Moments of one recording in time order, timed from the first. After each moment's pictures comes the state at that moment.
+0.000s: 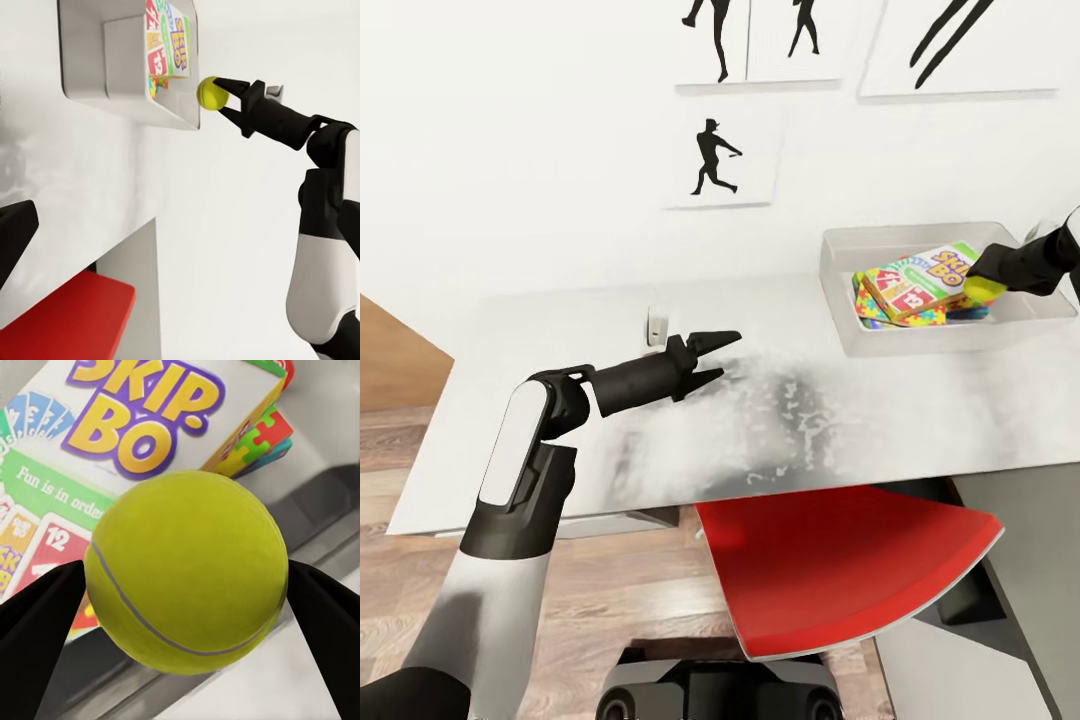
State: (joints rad) left arm -0.85 -0.06 -0.15 -1.61 1.66 0.99 0.42; right arm -1.58 -0.52 0.34 -0.85 -1.18 0.94 -0.73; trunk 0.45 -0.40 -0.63
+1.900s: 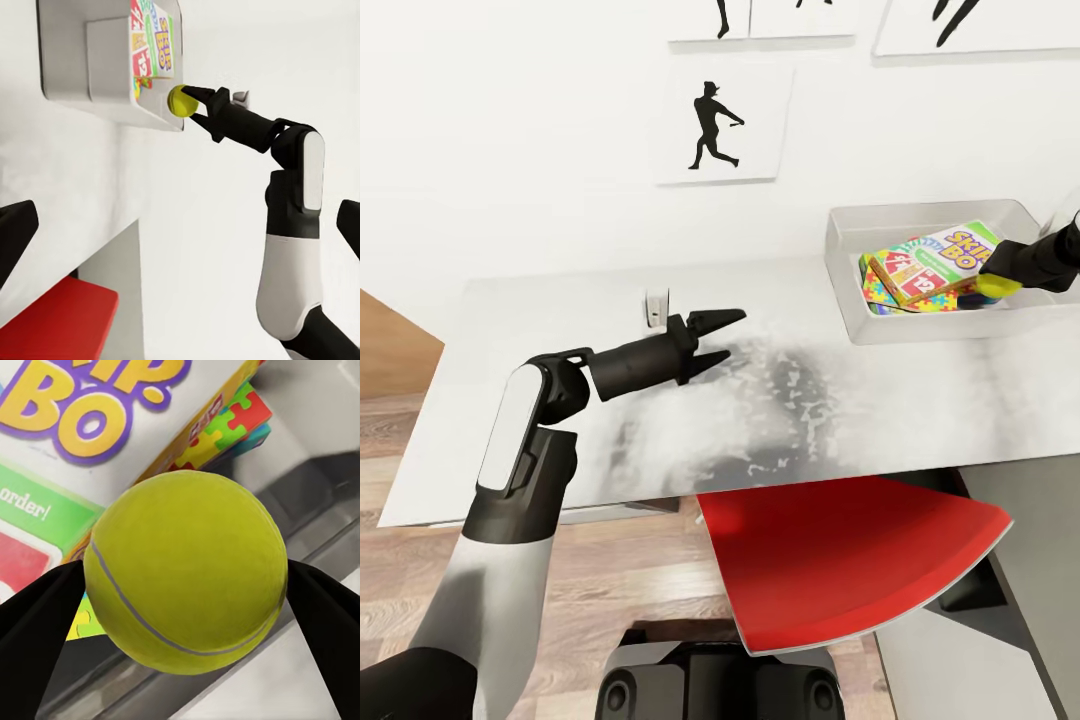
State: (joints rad) left arm -0.90 -0.08 -0.15 -1.61 1.71 0.99 0.42; right arm -1.59 -0.53 0.34 -0.84 -1.14 0.94 -0.73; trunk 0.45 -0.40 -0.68
